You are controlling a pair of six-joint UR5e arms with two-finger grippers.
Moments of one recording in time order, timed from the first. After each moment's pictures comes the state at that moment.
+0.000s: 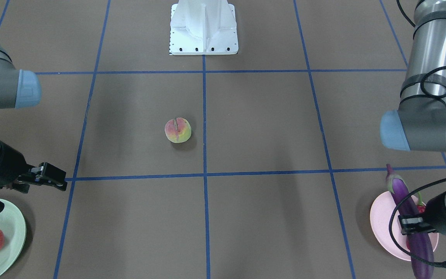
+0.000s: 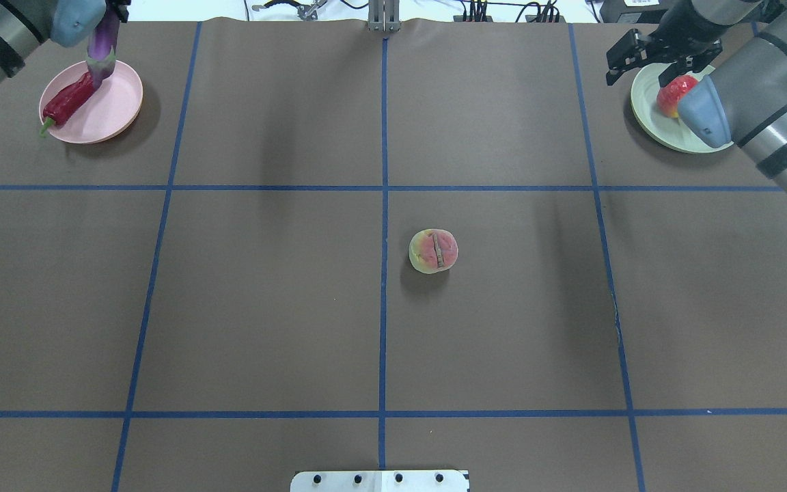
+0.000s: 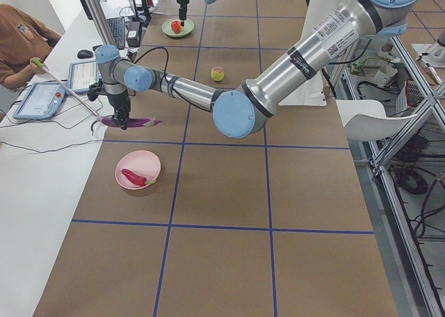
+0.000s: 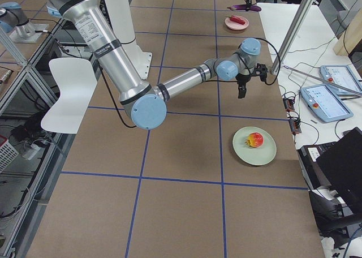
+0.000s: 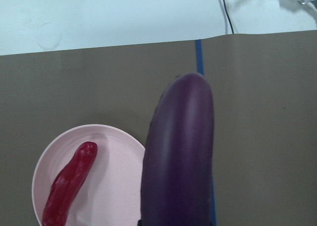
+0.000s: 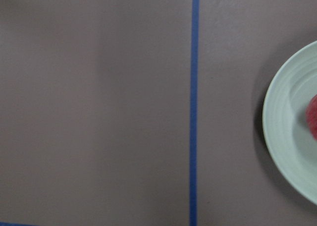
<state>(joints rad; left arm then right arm) -1.21 -2.44 -0.95 -1.71 -2.11 -0.47 1.08 -1.00 1.49 -1.41 2.29 0.84</state>
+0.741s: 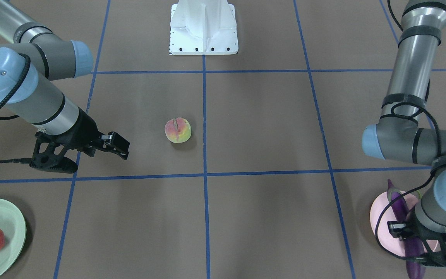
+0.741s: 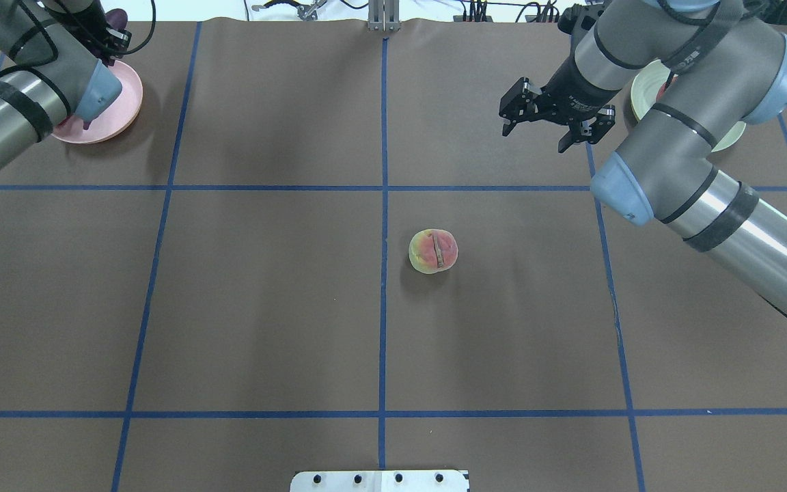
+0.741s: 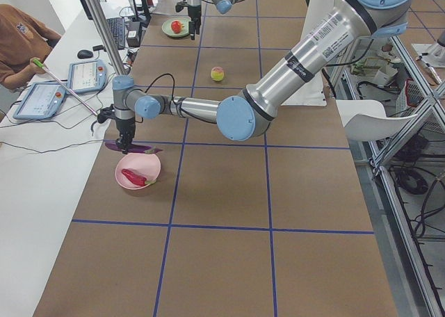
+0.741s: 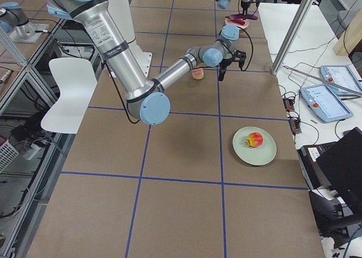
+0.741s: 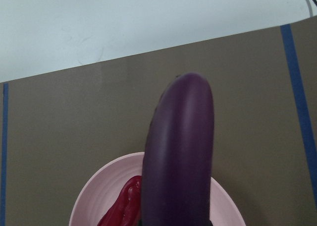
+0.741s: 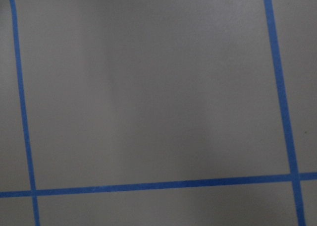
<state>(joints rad) -1.11 -2.39 -0.83 -1.91 -1.91 -0.47 0.91 -0.98 1.60 -1.42 2.24 1.18</state>
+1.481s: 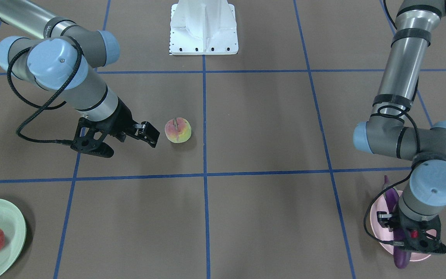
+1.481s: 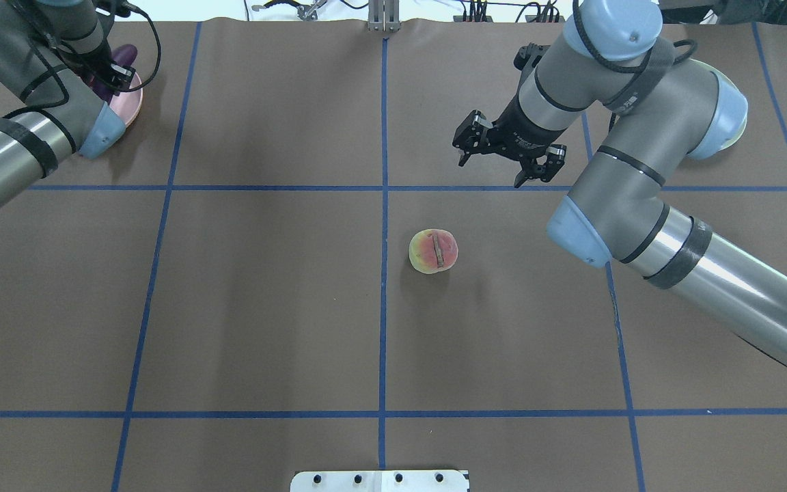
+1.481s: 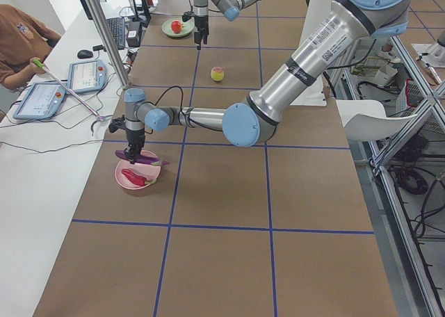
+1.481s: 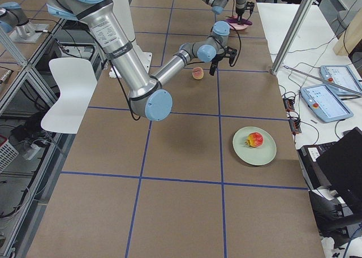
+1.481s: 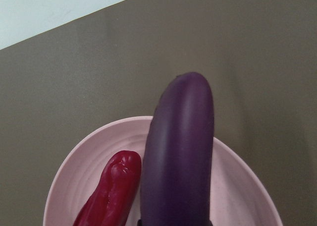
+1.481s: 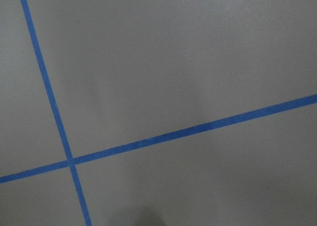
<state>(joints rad) -1.07 -2.35 -0.83 -1.96 -1.86 -0.40 0.79 -0.95 1.62 -1.42 2.17 1.37</state>
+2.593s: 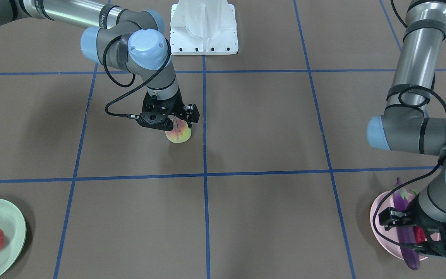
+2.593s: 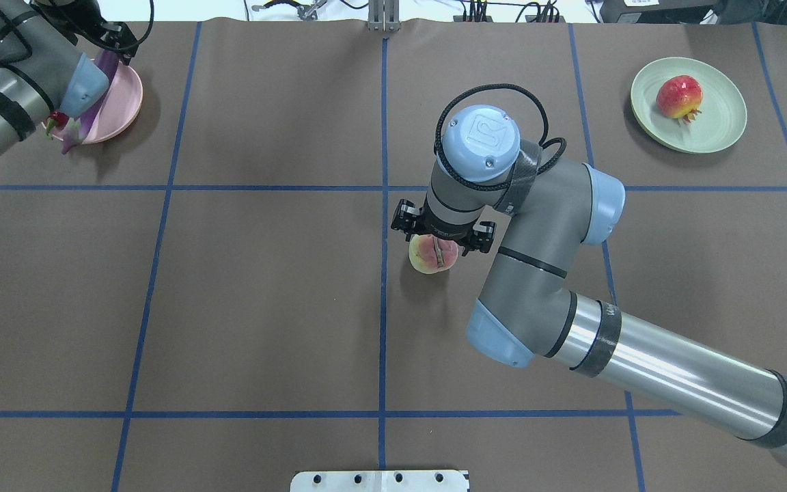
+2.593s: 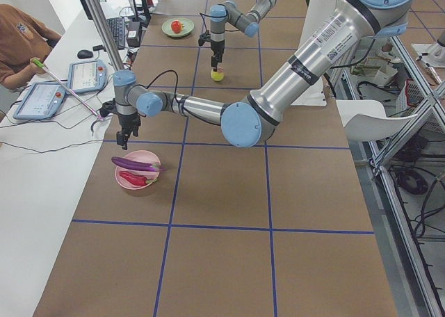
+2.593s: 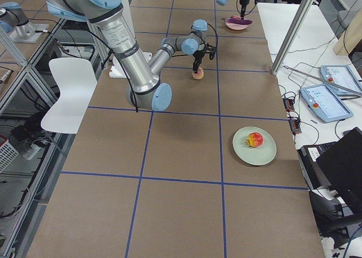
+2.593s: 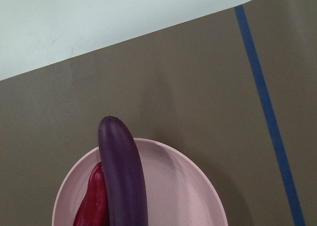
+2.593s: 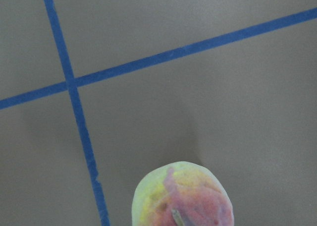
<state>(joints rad) -1.14 -2.36 -0.96 -1.86 -2.00 -0.39 0.56 -0.87 1.59 -1.55 1.93 1.42</state>
